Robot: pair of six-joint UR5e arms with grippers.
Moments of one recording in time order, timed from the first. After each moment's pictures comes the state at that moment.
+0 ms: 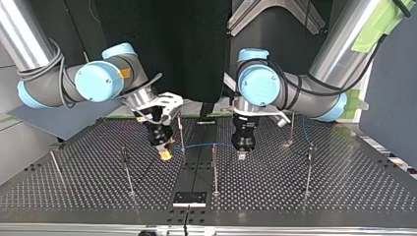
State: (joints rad) left arm -0.31 -1.79 -1.56 -2.94 -1.81 -1.85; right arm 2.15 -1.18 1.28 -0.06 1.42 1.77
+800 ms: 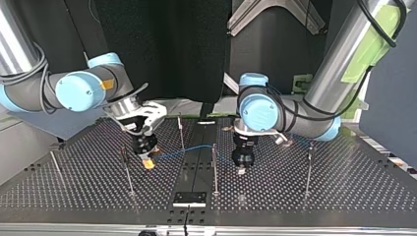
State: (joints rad) left arm -0.26 -1.92 -1.42 -2.94 -1.75 -1.86; right arm 2.07 -1.18 1.26 -0.07 1.38 1.78
